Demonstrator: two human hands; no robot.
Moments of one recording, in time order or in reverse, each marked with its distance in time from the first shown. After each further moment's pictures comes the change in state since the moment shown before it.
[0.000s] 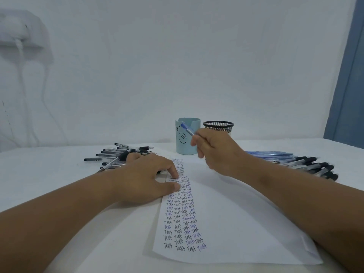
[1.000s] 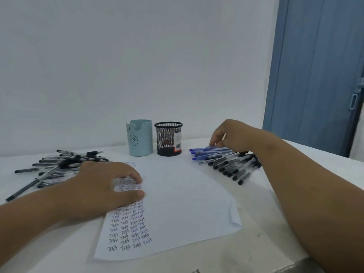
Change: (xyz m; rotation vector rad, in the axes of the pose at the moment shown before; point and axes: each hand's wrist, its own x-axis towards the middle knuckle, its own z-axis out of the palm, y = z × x) left_hand -0.009 0.034 0.007 -0.028 0.057 0.126; right_hand -0.028 0.054 -0.160 -0.573 -0.164 0.324
